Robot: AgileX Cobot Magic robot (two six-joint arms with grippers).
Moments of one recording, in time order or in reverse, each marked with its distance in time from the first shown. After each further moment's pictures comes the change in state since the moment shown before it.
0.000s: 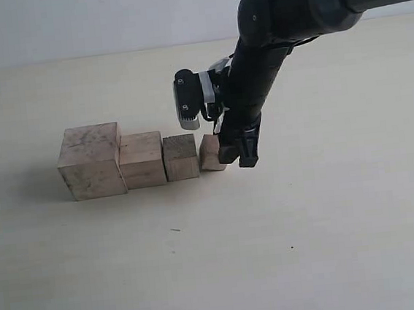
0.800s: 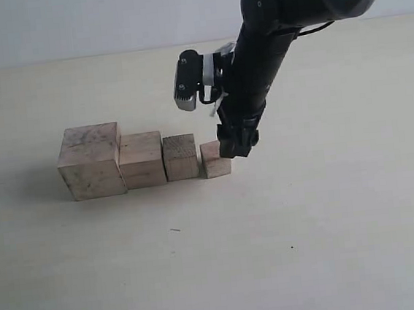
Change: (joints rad) left arm 0.000 0.000 0.000 0.000 0.000 0.000; right arm 0.001 -0.055 0.004 -0.061 -0.001 0.242
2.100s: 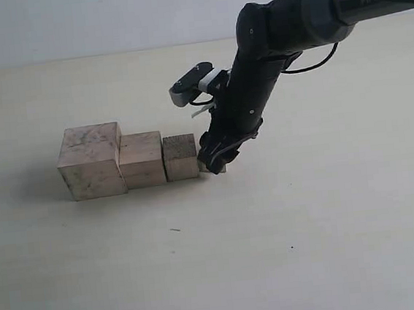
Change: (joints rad) left arm 0.000 0.000 0.000 0.000 0.000 0.000; right arm 0.000 0.089 0.000 0.084 -0.032 0.454
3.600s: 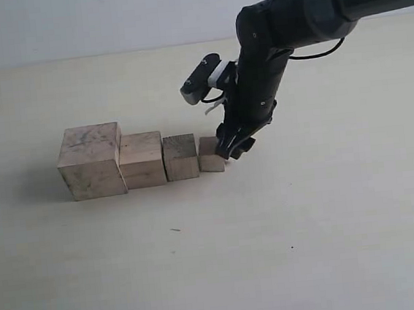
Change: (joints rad) left arm 0.000 0.000 0.000 0.000 0.000 0.000; right arm 0.000 -0.015 0.000 -0.262 -0.040 0.127
